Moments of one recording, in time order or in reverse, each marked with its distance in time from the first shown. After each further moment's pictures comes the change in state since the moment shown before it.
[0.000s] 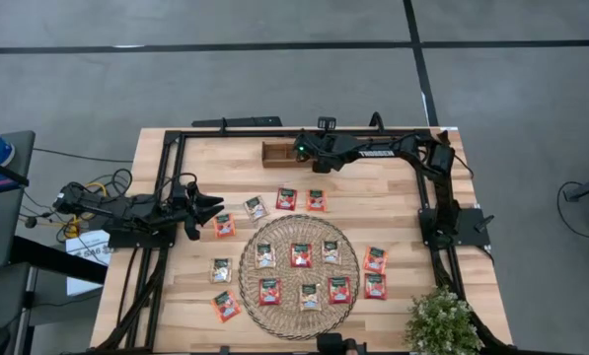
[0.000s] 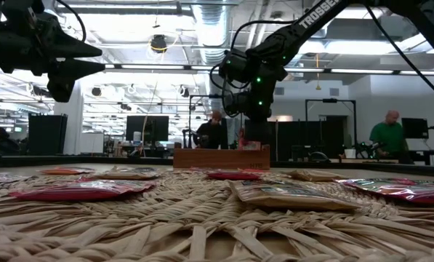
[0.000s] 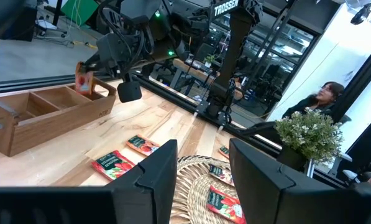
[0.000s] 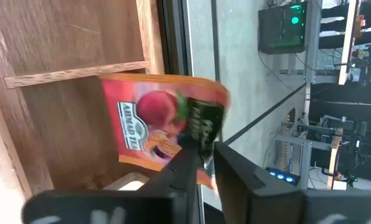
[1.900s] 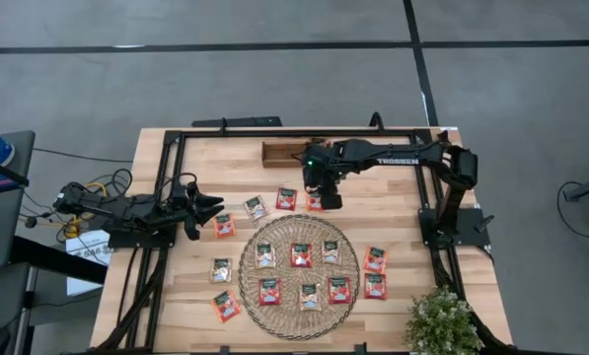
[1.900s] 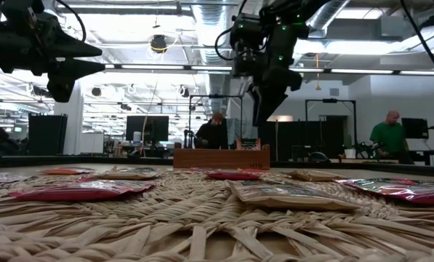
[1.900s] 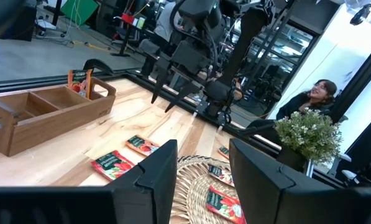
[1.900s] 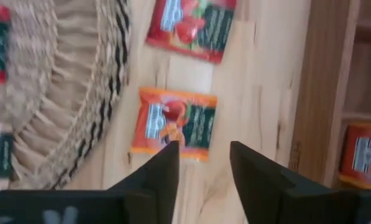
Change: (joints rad) left arm 0.000 0.000 0.000 0.000 0.000 -0.002; right arm 0.134 -0.196 0.000 -0.374 -0.761 0.126
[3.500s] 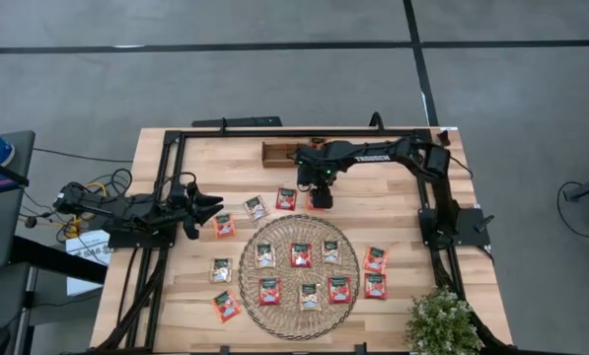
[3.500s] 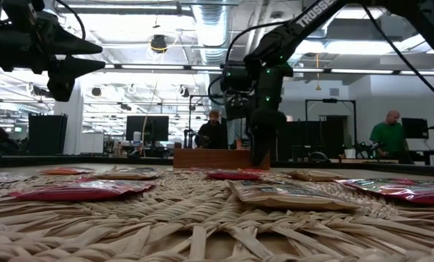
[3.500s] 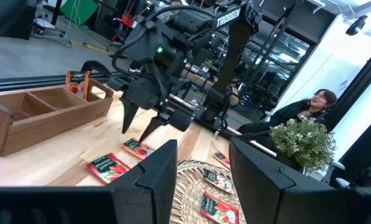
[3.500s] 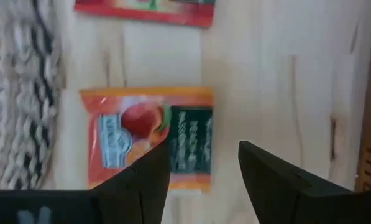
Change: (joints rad) left arm 0.000 0.000 0.000 0.022 -0.003 -0.023; right arm -0.084 0.231 0.015 0.072 -0.068 0.090
